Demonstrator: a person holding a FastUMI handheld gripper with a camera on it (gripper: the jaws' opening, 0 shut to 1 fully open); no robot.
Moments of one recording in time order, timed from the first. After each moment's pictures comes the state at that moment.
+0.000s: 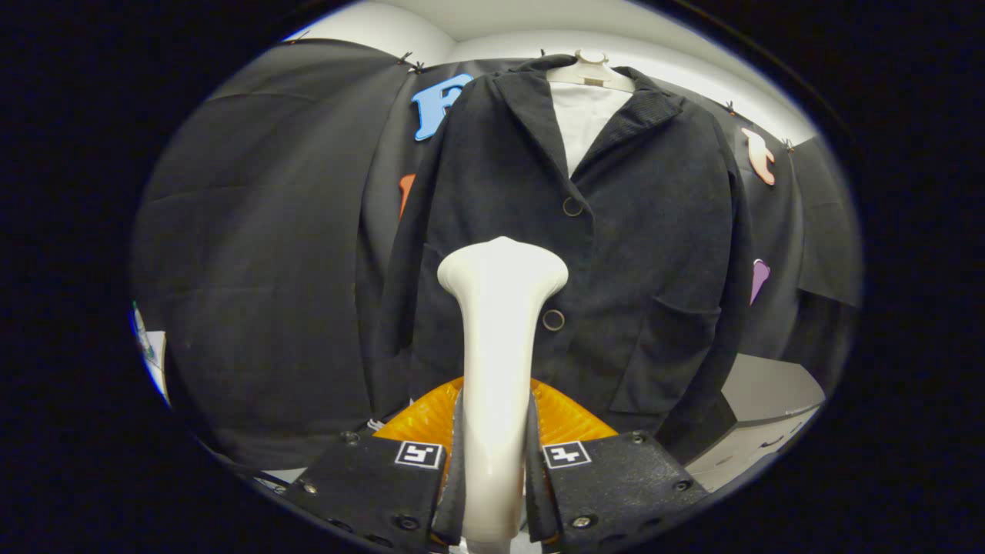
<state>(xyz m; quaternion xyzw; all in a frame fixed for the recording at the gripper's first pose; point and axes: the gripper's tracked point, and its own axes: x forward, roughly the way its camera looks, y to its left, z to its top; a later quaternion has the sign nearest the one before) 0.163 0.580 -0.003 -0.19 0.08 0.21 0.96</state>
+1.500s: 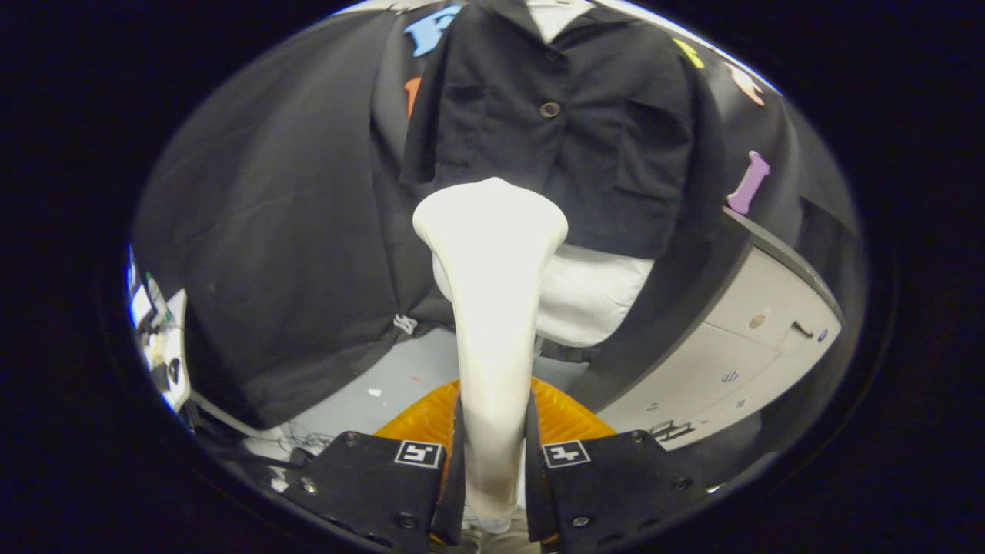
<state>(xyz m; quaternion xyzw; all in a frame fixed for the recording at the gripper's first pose) 0.042 0.460 -0.144 -0.16 0.28 0.18 0.93</state>
